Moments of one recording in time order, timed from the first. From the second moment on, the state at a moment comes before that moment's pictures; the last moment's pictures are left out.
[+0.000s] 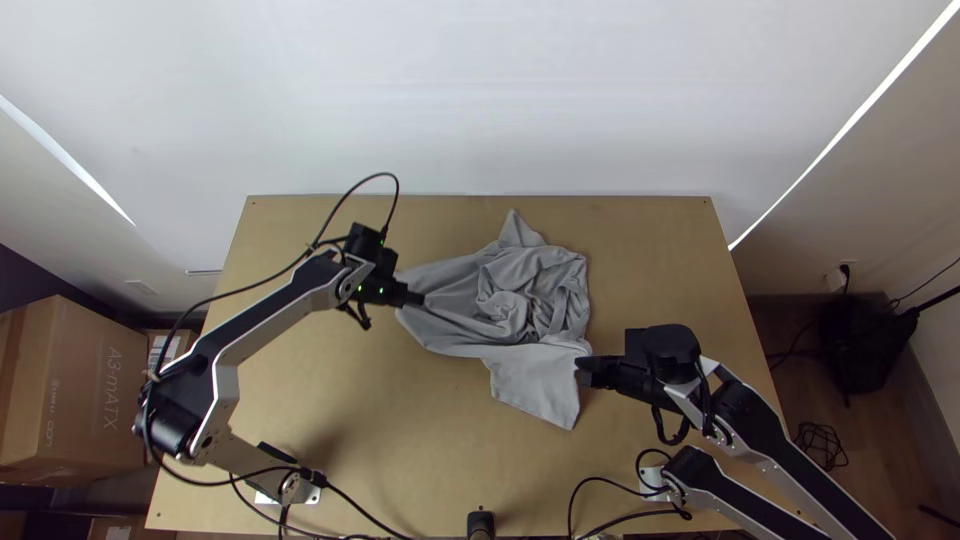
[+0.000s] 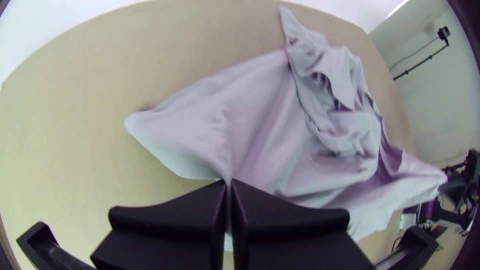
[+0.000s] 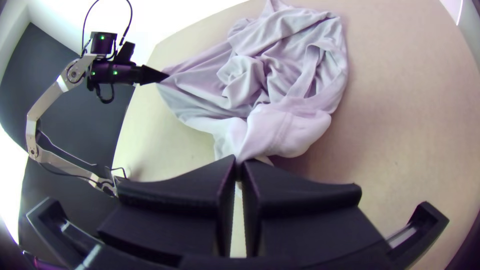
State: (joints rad) left arm -0.38 1.64 1.20 -0.58 0.17 -0.16; right arm 0.69 0.76 0.72 -0.67 -0.16 0.67
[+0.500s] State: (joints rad) left arm -0.32 1.51 1.08 -0.72 0.29 -0.15; right arm 0.70 0.72 0.72 -0.72 -0.15 0.63
